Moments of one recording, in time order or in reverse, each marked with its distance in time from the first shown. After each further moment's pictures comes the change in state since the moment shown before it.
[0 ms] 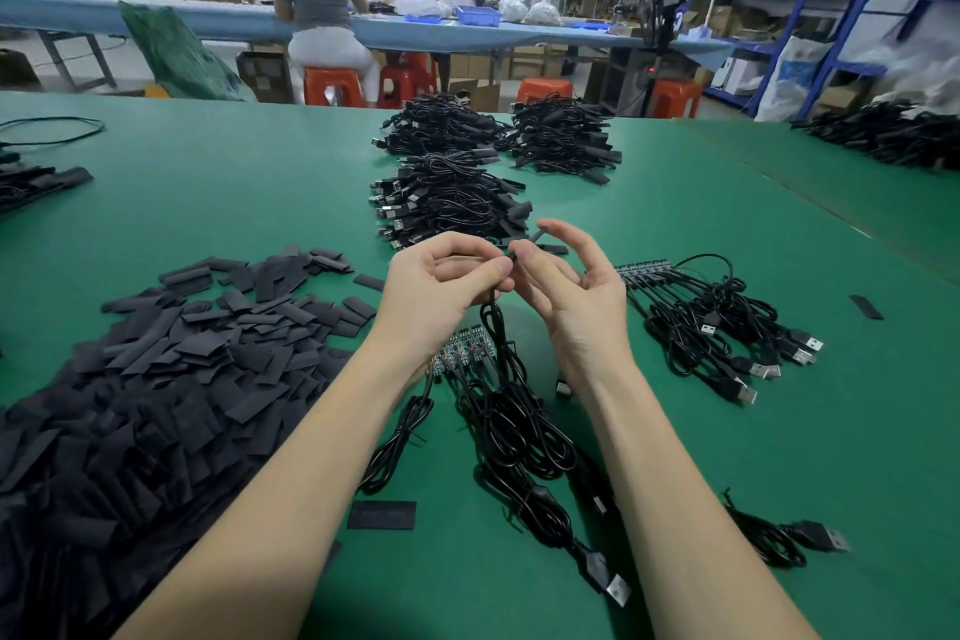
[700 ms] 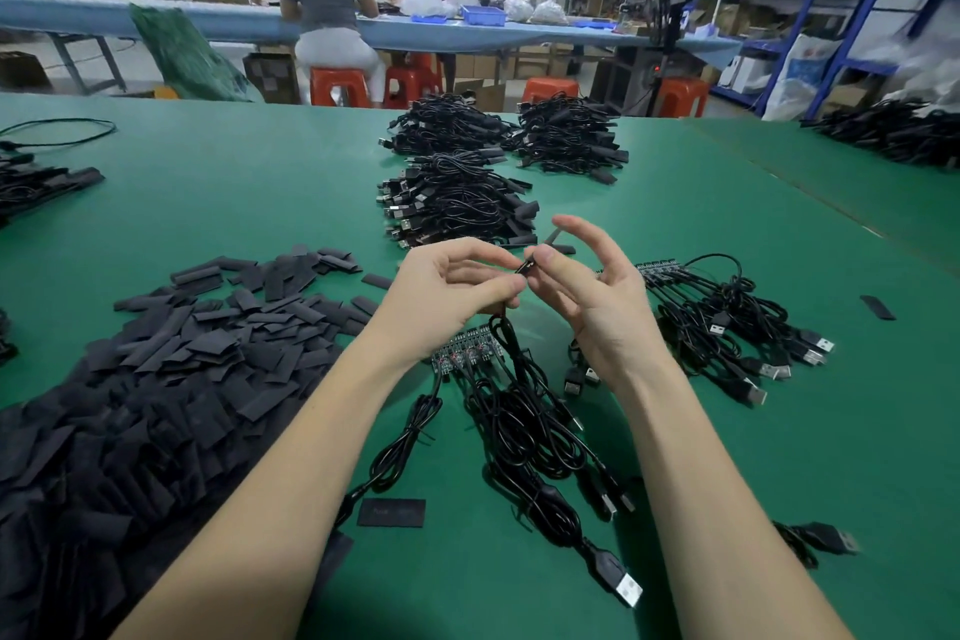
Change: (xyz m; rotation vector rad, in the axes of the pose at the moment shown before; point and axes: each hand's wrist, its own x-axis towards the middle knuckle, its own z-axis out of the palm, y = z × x) left_hand 0.002 0.006 -0.013 0.180 -0.211 0.012; right_hand 0.004 -0.017 -0.013 -0.082 -0.071 0.086
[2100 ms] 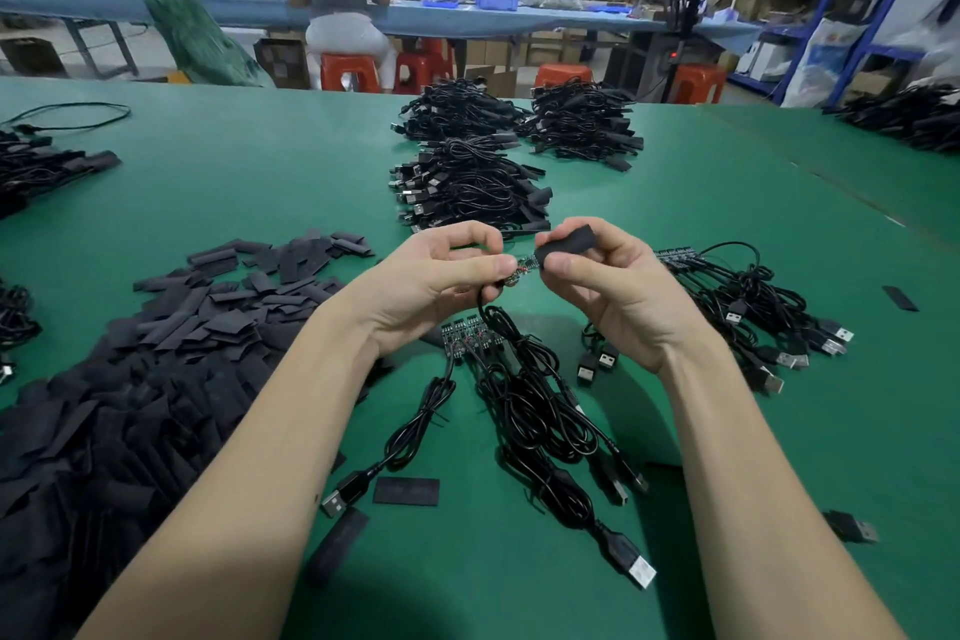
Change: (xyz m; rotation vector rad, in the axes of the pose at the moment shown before) left_hand -0.007 0.014 -0.025 -0.306 -0.257 -0.232; right_hand -0.002 -0.014 -0.007 -0.070 -0.389 0.060
